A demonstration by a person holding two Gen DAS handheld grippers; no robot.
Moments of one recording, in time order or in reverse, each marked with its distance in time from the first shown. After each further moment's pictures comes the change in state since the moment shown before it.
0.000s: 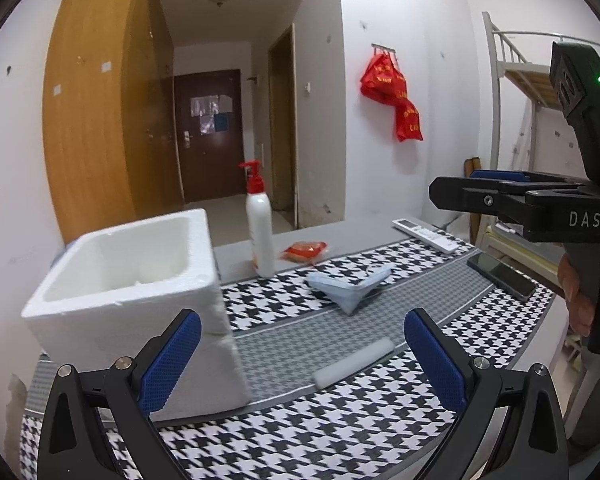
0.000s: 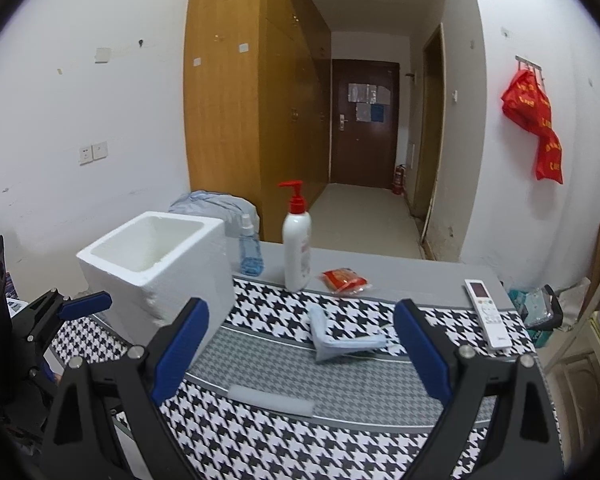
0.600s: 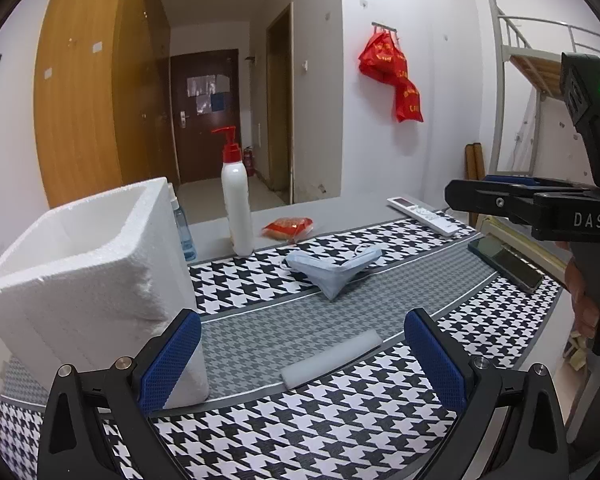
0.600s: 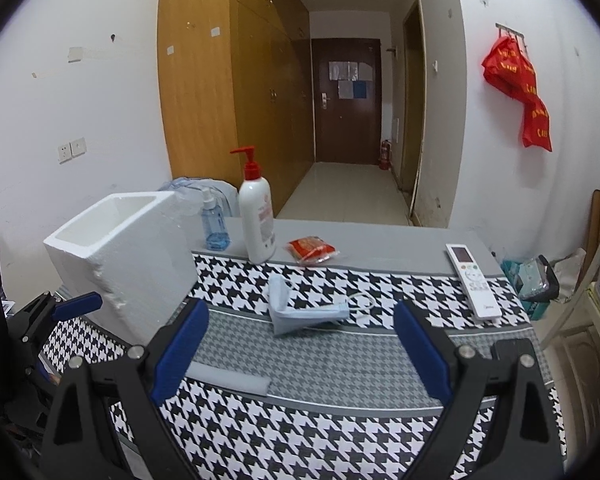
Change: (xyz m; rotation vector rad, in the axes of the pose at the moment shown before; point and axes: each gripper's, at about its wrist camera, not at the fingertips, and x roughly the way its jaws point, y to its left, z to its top) left arm 0.044 -0.025 -0.010 -0.022 0.067 0.006; right arm 0.019 -0.047 -0.027 0.061 0.076 -0.019
